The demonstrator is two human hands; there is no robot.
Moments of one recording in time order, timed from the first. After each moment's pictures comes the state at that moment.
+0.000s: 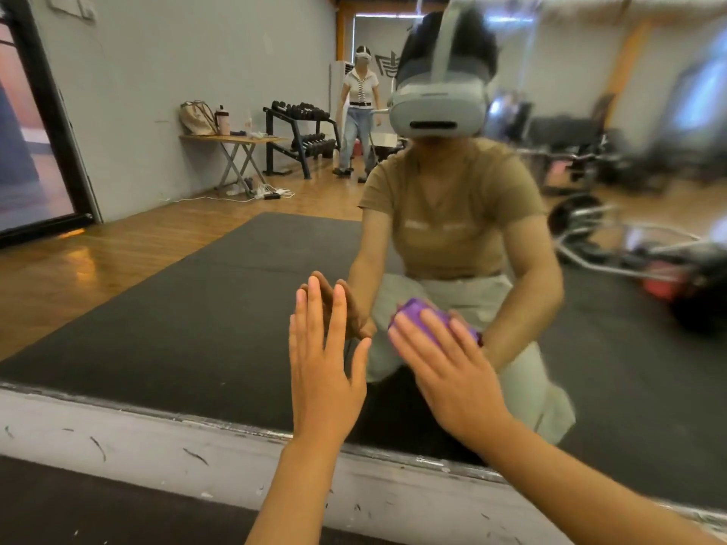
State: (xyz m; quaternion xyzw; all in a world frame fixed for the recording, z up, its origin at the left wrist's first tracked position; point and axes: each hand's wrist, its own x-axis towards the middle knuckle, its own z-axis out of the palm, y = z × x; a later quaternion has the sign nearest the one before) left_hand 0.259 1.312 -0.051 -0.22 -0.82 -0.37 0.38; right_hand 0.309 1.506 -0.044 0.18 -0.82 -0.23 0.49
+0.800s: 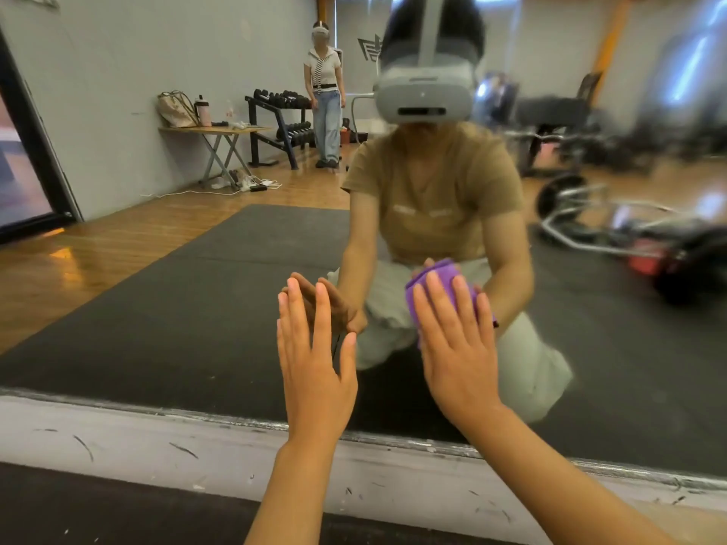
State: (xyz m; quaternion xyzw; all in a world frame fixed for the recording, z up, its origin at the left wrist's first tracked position) left_hand 0.269 1.328 -0.065 -0.21 -0.81 -0.42 0.35; right_hand 0.313 1.509 -0.044 0.08 -0.81 -0.10 0.57
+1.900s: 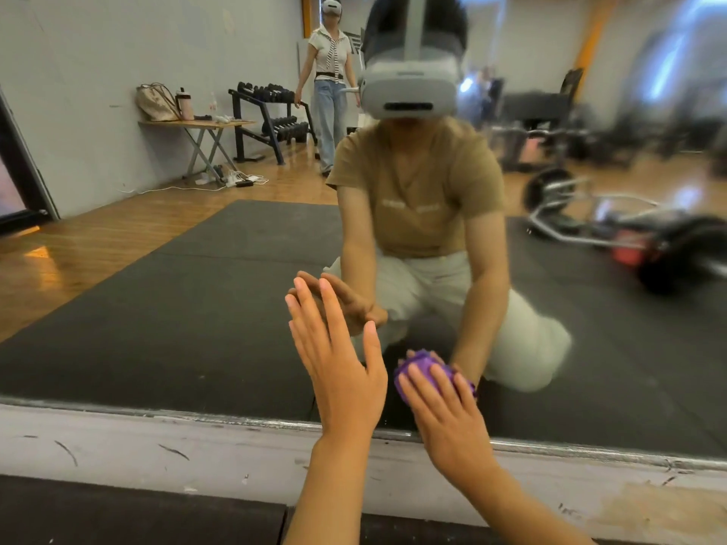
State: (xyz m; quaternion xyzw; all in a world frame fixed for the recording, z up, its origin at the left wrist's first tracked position) left_hand 0.280 1.365 -0.066 -0.16 -0.79 -0.47 0.36; right_hand 0.336 1.527 -0.169 0.10 -0.87 -0.20 0.44
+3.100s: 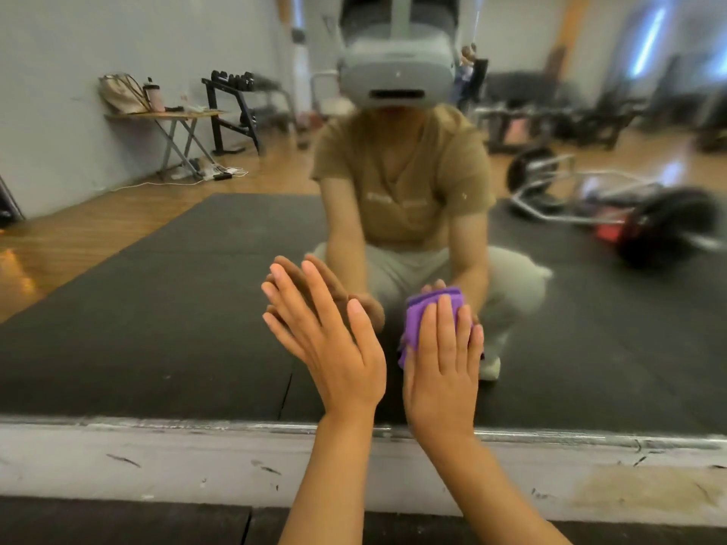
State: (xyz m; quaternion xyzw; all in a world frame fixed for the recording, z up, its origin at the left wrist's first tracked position) left_hand 0.284 1.442 -0.074 -0.12 -0.73 -0.47 0.48; right_hand 0.334 1.536 -0.119 -0.04 -0.83 0.02 0.56
